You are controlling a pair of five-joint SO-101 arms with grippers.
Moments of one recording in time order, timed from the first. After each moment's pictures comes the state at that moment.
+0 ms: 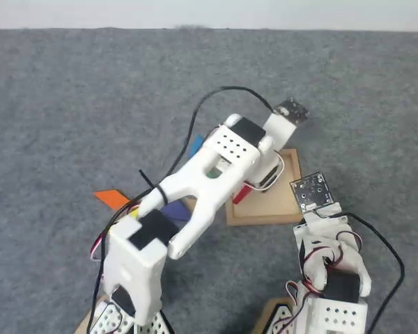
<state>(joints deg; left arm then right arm) 33.7 23.4 -9.9 81.9 0.8 4.1 -102.8 90.2 69.0 27.9</state>
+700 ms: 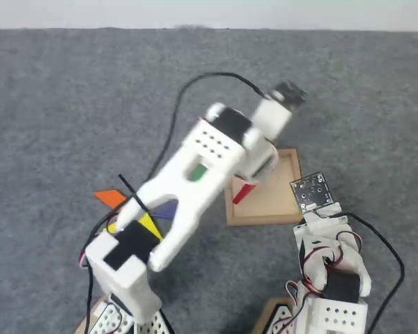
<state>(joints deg) 30.3 13.8 -10.7 86.8 0.0 4.1 -102.8 90.2 69.0 27.9</state>
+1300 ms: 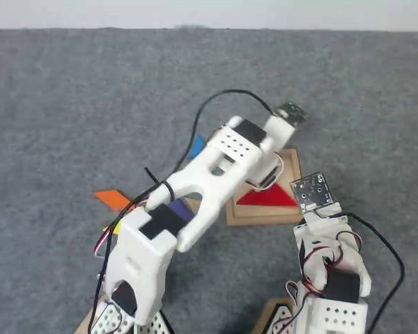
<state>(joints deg) 33.1 30.2 -11.3 78.0 0.1 4.1 -102.8 90.2 69.0 27.9</state>
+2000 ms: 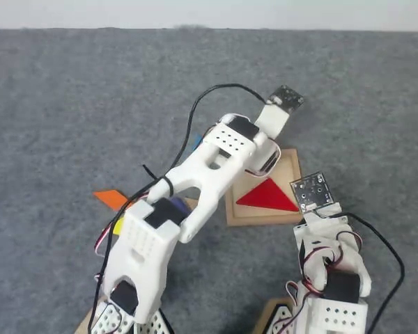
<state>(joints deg) 30.4 36.4 -13.6 66.1 -0.1 4.1 -102.8 90.2 69.0 27.9</state>
